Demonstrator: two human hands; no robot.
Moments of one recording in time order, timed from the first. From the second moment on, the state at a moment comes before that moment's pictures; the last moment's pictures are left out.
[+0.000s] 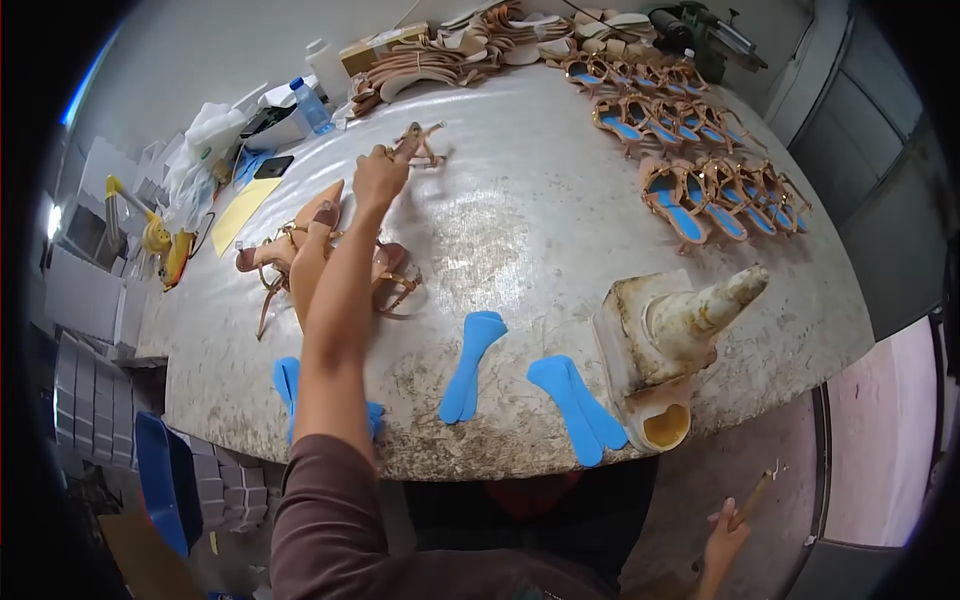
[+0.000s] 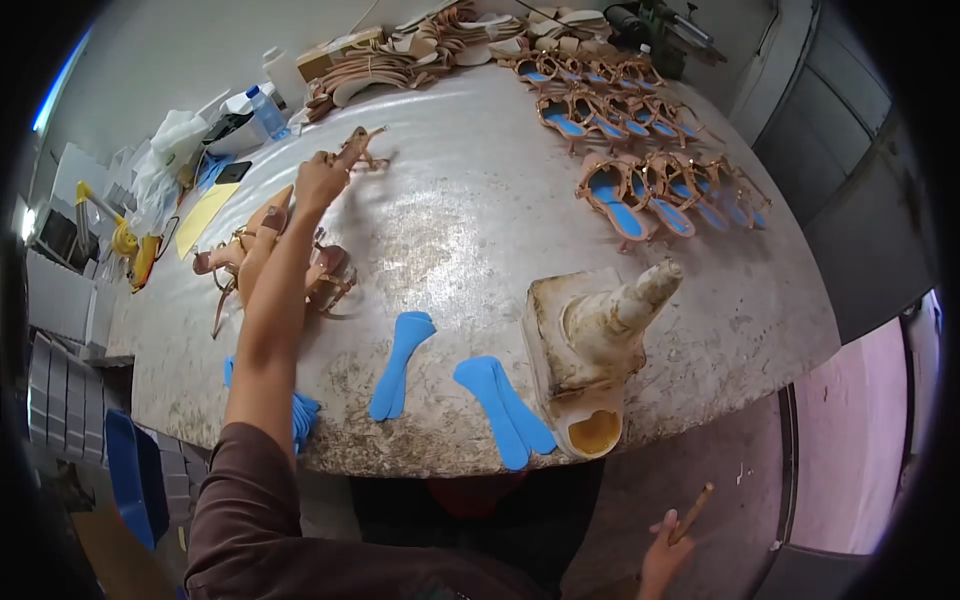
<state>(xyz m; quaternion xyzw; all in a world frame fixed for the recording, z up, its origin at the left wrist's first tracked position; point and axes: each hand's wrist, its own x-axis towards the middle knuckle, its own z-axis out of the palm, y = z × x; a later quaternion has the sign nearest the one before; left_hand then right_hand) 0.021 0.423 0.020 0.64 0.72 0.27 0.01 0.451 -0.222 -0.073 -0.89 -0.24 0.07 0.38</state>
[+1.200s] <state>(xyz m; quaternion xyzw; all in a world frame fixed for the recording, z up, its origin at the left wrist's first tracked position) 0.045 -0.018 0.026 0.33 0.44 0.53 0.64 0.381 -0.092 0.098 -0.76 -0.48 0.15 0.41</state>
